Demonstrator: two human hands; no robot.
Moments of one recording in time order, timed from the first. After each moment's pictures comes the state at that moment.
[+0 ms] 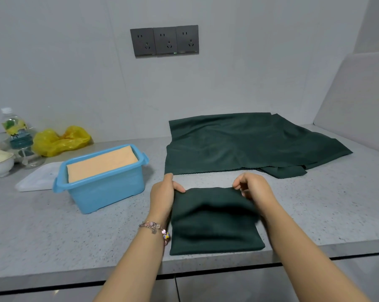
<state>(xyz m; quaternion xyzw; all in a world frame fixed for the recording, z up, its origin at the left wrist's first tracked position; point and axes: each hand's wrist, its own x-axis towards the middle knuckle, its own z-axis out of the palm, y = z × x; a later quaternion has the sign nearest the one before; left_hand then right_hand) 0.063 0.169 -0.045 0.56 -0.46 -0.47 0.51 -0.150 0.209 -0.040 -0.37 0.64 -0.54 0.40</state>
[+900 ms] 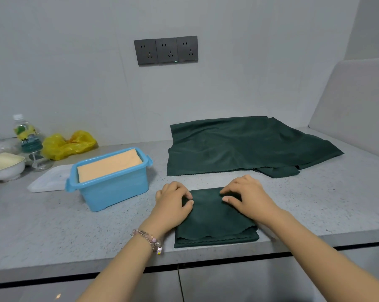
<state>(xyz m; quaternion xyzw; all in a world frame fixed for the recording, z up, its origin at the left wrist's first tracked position) 0.080 0.203 -0.046 0.49 -0.84 -0.09 0.24 -0.146 0.253 -0.036 -0.75 0.62 -0.24 0.00</state>
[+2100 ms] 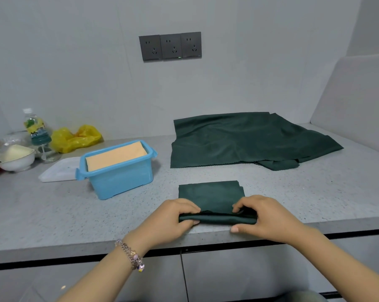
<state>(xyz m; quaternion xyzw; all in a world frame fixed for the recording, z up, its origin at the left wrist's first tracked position) 0.111 0.266 -0.043 0.34 -0.89 -0.20 0.23 -0.149 0.328 -0.044 -0.77 0.59 -0.22 0.09</state>
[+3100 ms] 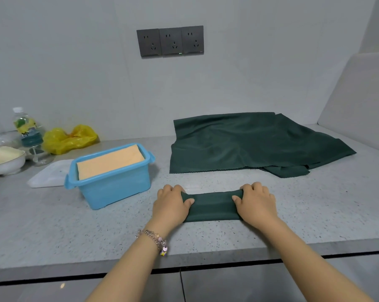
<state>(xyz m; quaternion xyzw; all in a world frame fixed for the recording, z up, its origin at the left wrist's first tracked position) 0.076 0.199 -0.048 0.62 -0.76 -0.12 0.17 -0.124 0.244 -0.052 -0.58 0.81 -0.13 0.01</state>
